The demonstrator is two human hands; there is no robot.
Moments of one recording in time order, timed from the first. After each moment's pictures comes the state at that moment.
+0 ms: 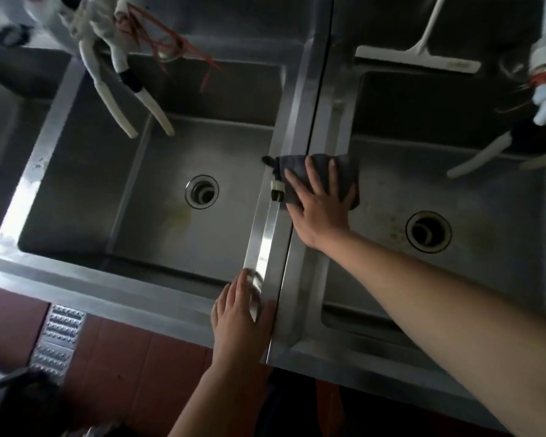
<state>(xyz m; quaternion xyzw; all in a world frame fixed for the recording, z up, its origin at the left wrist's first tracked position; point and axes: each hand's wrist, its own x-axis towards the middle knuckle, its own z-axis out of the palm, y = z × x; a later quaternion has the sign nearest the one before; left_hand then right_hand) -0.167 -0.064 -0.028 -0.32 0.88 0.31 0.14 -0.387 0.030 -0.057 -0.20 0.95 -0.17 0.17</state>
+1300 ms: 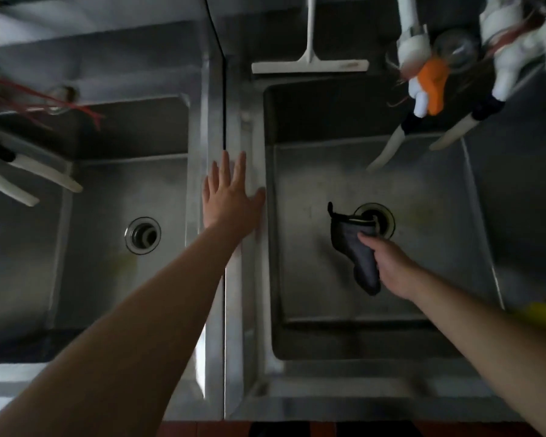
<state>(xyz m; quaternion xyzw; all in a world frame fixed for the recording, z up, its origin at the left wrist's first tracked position) -0.438 -0.035 -0.042 -0.09 0.98 0.14 0.13 -0.384 0.246 -0.090 0.36 0.59 -0.65 0.33</state>
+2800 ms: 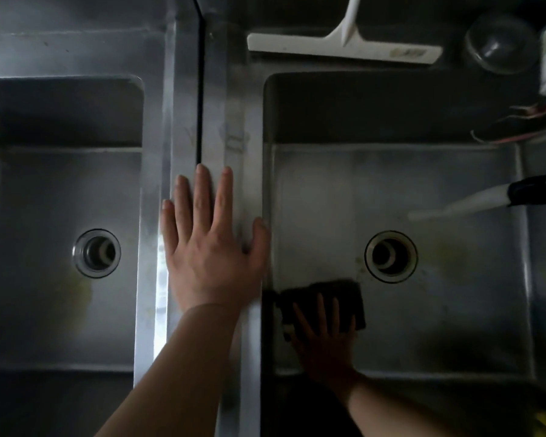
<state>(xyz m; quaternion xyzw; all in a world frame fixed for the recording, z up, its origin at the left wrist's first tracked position) -0.466 -0.021 -0.062 -0.14 0.98 0.12 0.03 -0.295 0.170 -0.270 -0.05 0.94 -0.06 0.34</state>
